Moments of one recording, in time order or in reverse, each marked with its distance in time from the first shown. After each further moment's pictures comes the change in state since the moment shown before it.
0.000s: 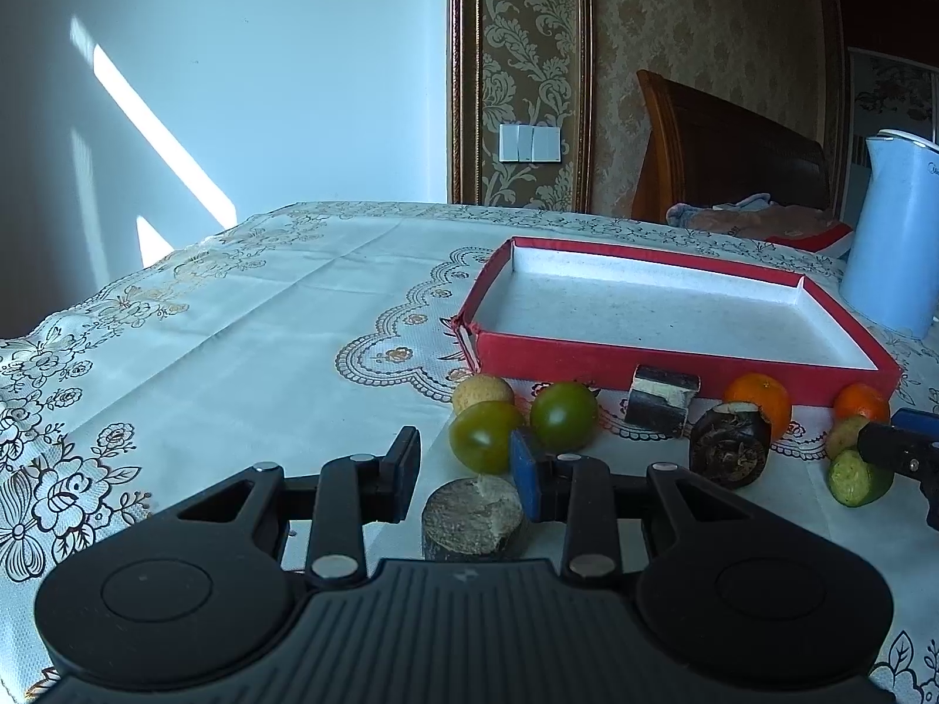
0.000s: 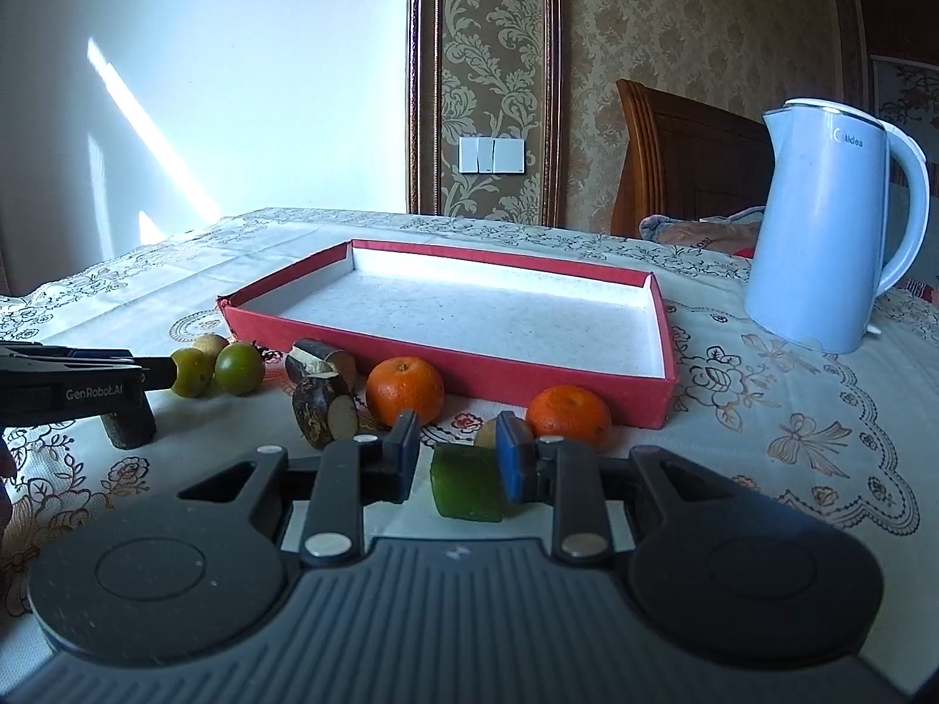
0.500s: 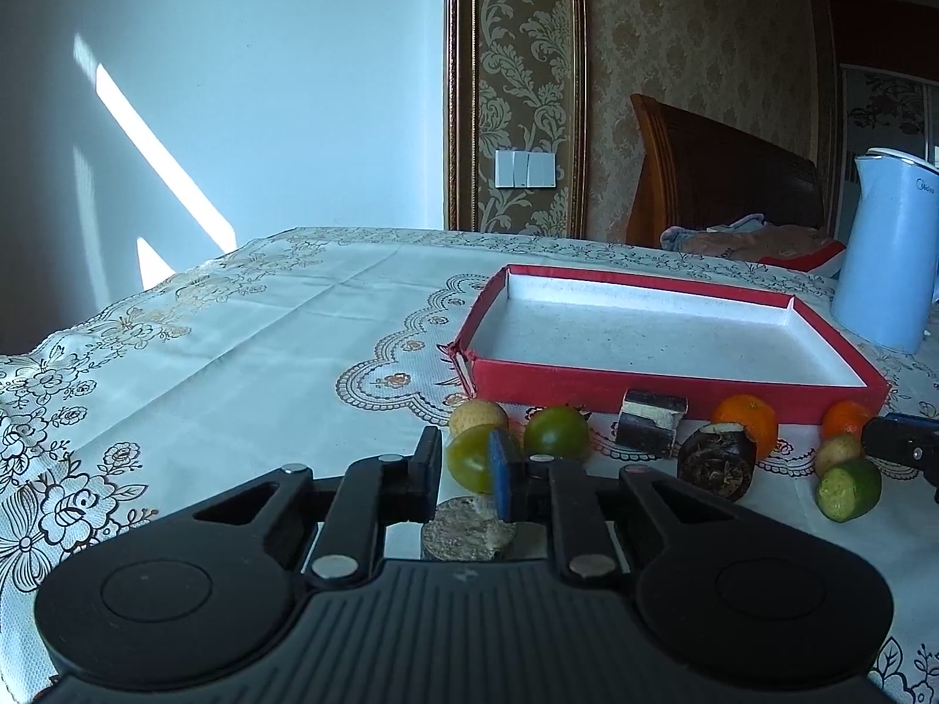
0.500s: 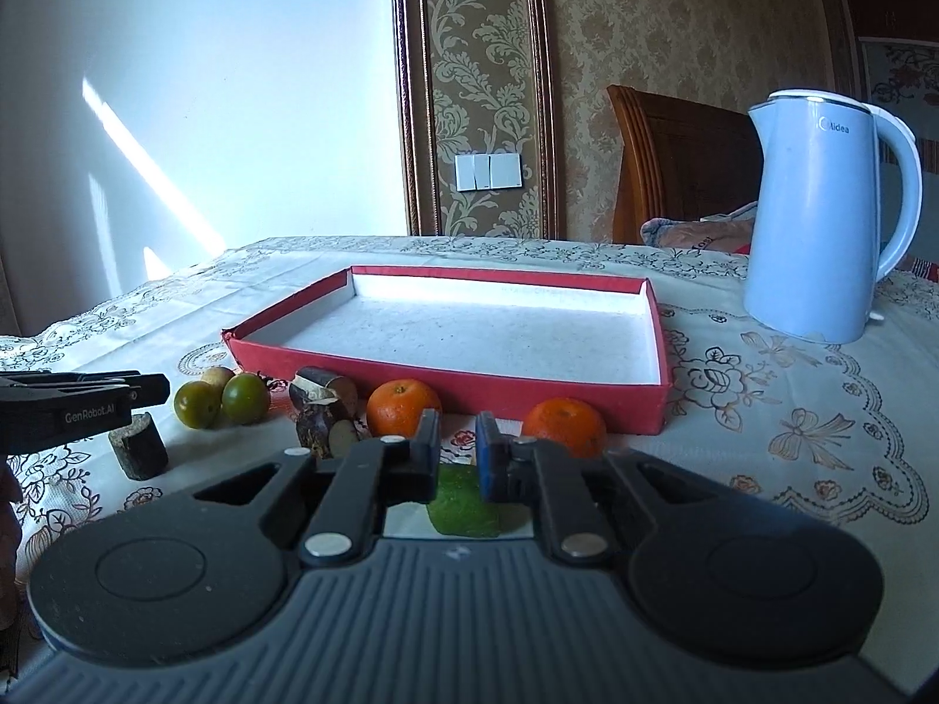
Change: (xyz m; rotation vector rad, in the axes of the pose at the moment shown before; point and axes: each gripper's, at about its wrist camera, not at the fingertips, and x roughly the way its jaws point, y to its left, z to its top) left arm -0.009 0.000 0.002 0.002 -0.052 -0.015; right arm -0.005 -0.012 0.001 0.064 -0.028 0.029
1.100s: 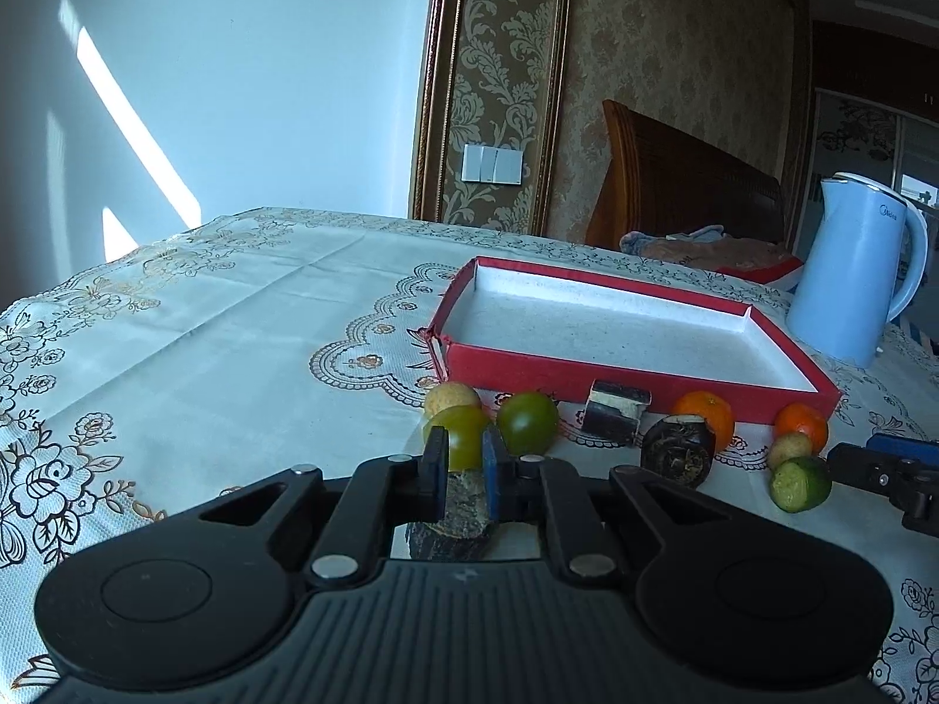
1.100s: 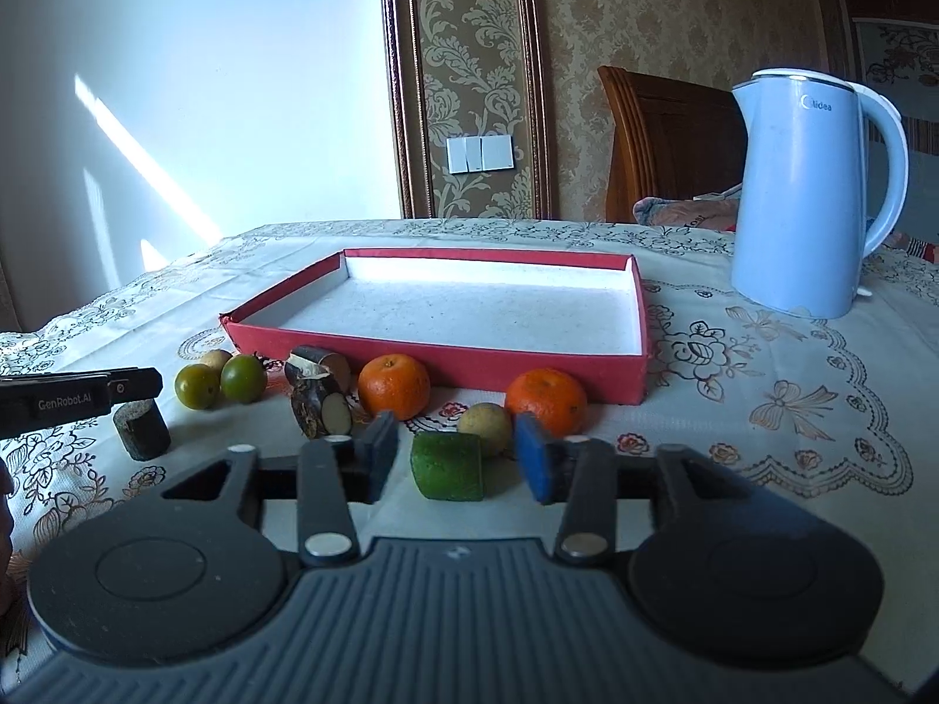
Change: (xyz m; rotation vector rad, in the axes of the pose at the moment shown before) left arm -0.008 0.017 -0.005 -0.051 0.011 -0.122; right arm -0.014 -0.007 -0.006 0.020 0.030 -0.019
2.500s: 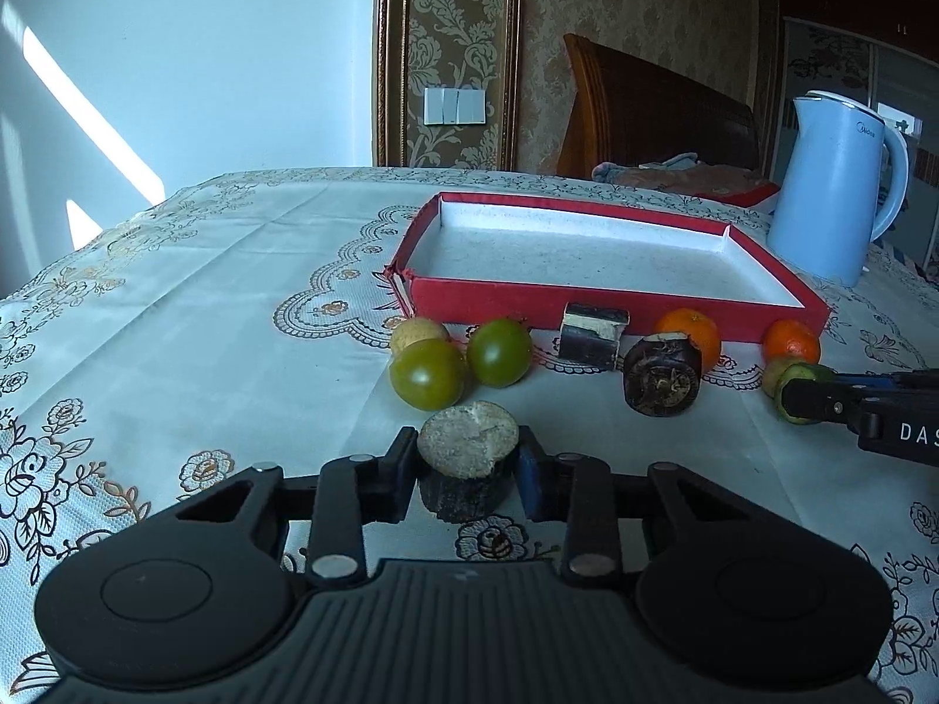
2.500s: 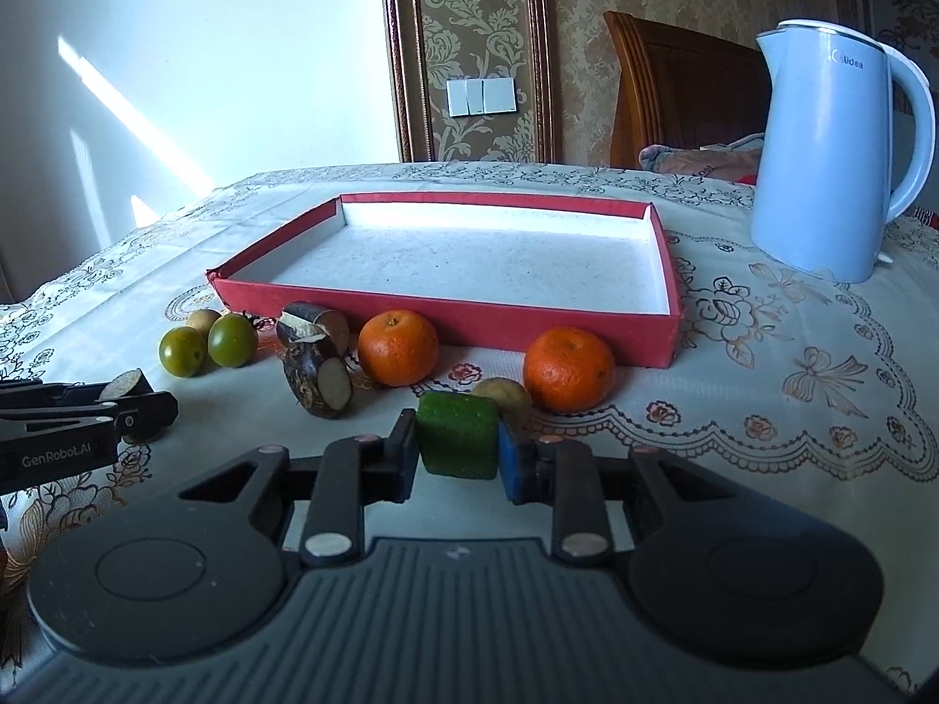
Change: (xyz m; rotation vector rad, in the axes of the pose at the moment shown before) left arm 0.009 -0.013 -0.010 0.093 0.117 -0.022; right arm 0.030 0.008 0.005 0.001 0.127 0.008
